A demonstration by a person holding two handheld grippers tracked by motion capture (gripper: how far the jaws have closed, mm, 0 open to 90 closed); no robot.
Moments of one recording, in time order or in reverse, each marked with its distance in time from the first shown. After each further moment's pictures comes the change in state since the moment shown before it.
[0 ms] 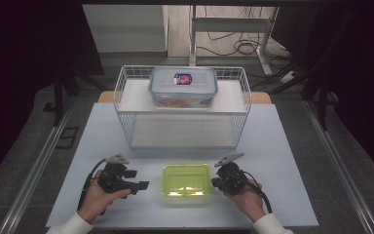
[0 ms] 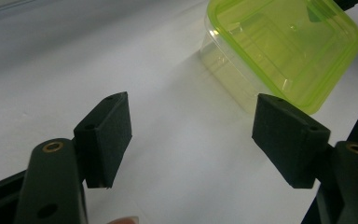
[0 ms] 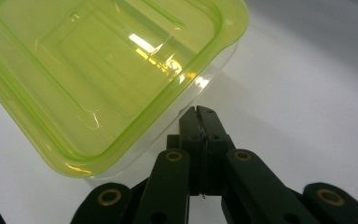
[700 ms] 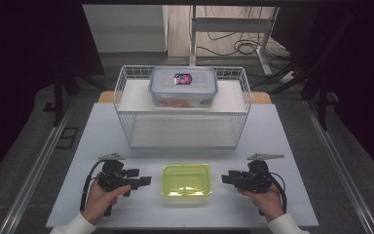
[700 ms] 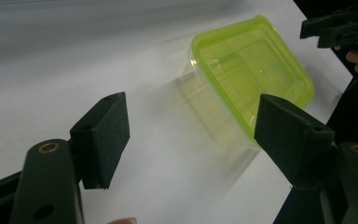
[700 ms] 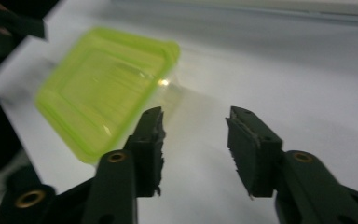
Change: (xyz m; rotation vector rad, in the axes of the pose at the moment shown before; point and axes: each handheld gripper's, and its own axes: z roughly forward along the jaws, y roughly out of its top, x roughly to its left) left arm 0.003 -0.001 -0.002 -0.113 -0.101 -0.174; right arm -0.047 -0.036 -0.039 -0.284 0.225 0.314
